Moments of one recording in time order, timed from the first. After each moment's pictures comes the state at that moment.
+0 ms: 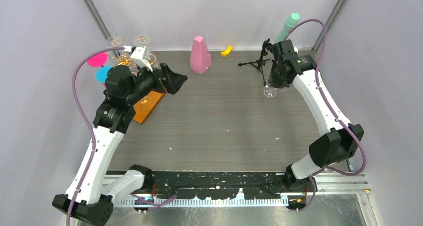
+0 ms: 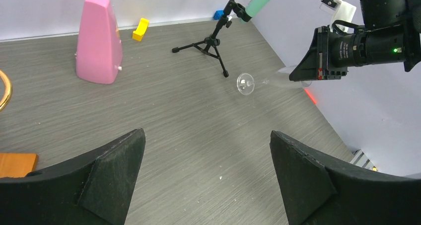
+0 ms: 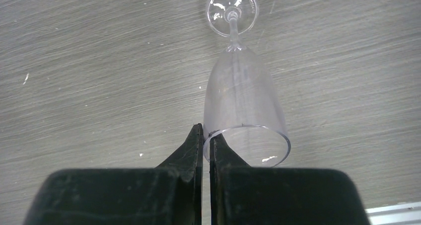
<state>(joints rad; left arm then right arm) -0.29 0.97 1.23 -0.37 0.36 -0.34 0.28 1.54 1.62 -1.07 0.24 0.48</state>
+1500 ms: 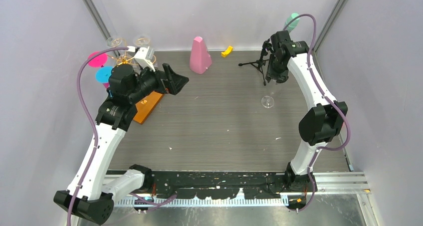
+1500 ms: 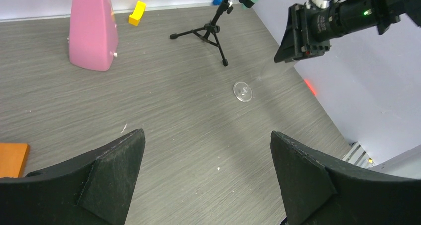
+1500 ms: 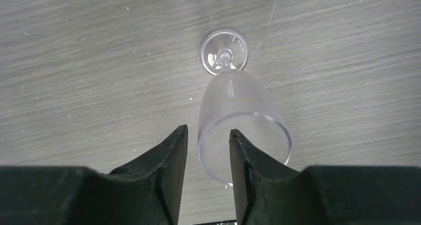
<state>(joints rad) -0.29 0.99 1.22 -0.39 0.38 -0.35 0.19 1.81 1.85 -1.19 0.17 0.40</state>
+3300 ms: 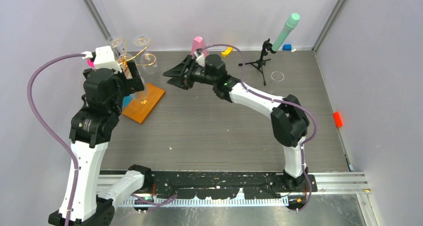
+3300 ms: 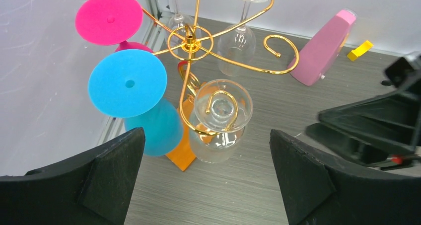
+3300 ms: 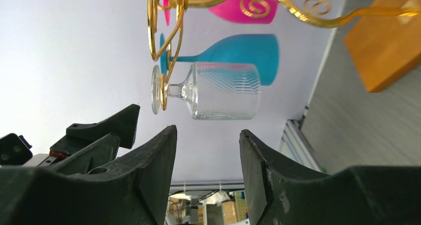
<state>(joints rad) -0.25 0.94 1.49 -0.83 -0.44 -0.16 0.75 1.94 1.57 0.34 -0.48 1.44</state>
